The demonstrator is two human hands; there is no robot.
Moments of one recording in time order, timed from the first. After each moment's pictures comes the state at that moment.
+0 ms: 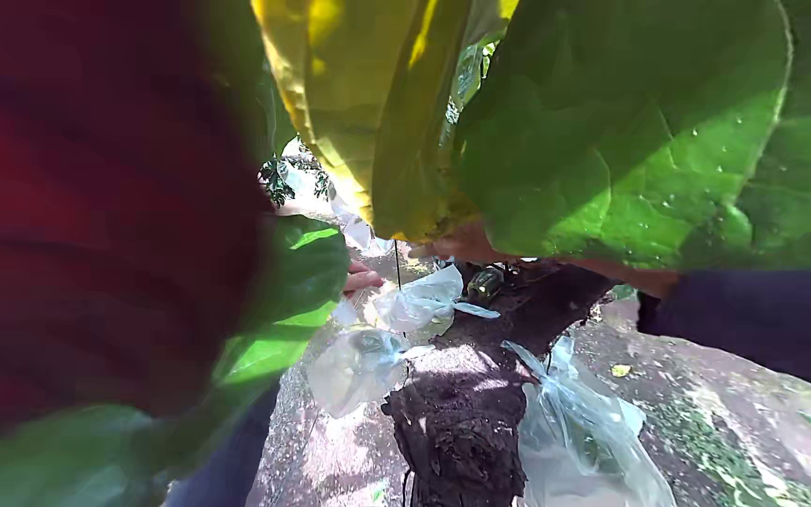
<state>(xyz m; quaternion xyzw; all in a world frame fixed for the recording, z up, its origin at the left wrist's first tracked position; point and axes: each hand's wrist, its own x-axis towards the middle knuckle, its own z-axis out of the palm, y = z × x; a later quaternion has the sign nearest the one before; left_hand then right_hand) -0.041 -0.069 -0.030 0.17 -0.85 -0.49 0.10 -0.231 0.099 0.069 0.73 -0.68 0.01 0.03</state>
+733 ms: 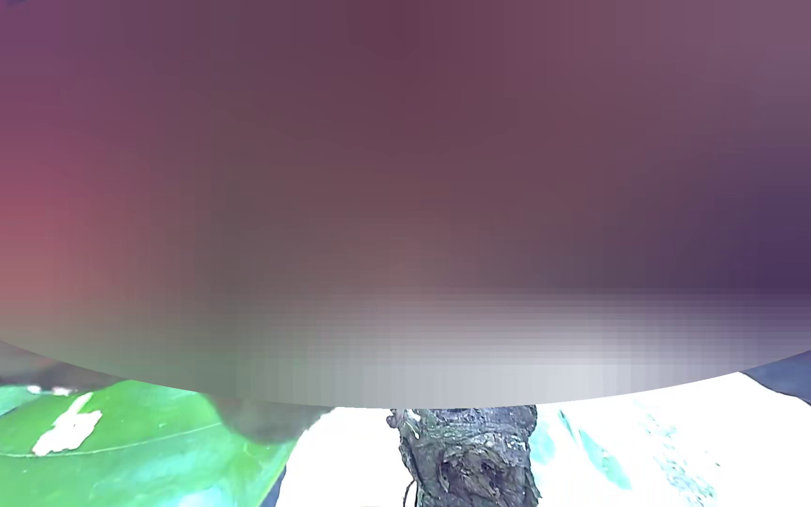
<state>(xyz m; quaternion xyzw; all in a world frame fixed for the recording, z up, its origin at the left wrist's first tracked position) -0.037 -0.032 -0.055 0.10 -0.69 -0.64 0.32 -0.248 0.014 0.029 0.76 -0.60 0.09 -0.22</state>
